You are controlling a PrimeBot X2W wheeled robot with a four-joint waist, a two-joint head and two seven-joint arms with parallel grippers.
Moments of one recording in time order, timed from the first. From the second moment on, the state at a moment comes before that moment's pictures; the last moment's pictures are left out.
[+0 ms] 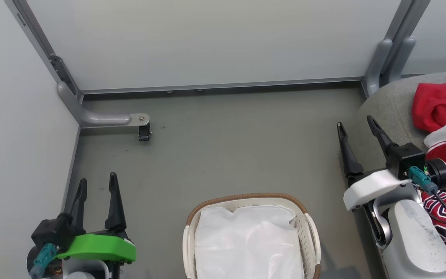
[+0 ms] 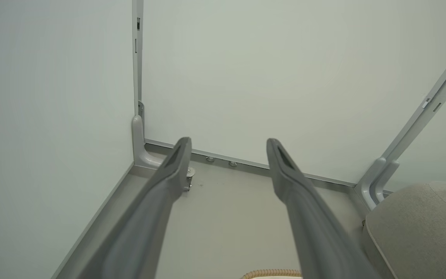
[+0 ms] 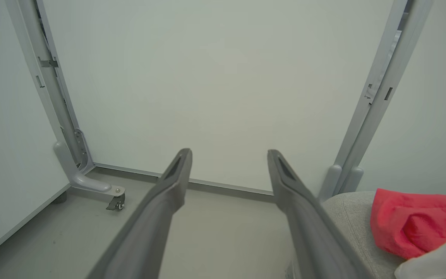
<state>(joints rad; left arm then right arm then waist) -0.07 0.05 -0.05 0.23 -0.36 -0.07 -0.26 -0.35 -0.05 -0.02 0.37 0.02 0.13 -0.26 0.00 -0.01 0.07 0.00</state>
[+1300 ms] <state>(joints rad) 0.01 0.05 -0.08 0.26 -0.35 -0.07 -0.26 -0.16 -0.05 0.01 0.34 0.13 0.13 -0.26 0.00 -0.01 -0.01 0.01</state>
